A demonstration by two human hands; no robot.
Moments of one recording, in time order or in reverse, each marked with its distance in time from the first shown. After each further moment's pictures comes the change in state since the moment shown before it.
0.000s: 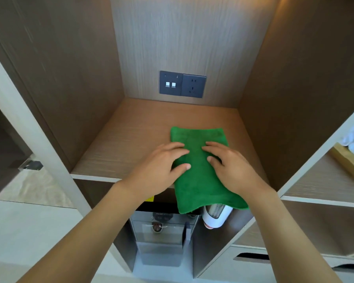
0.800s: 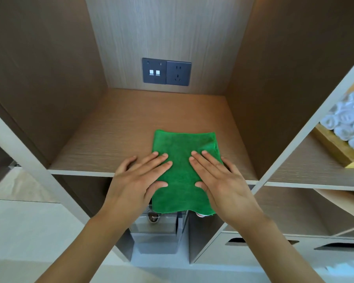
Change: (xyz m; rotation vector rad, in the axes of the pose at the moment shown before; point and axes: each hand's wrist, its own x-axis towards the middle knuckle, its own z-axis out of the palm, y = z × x) left_hand -0.061 -0.002 0.039 0.197 0.235 0.146; right_hand -0.078 0.024 0.027 -0.385 0.163 -0.326
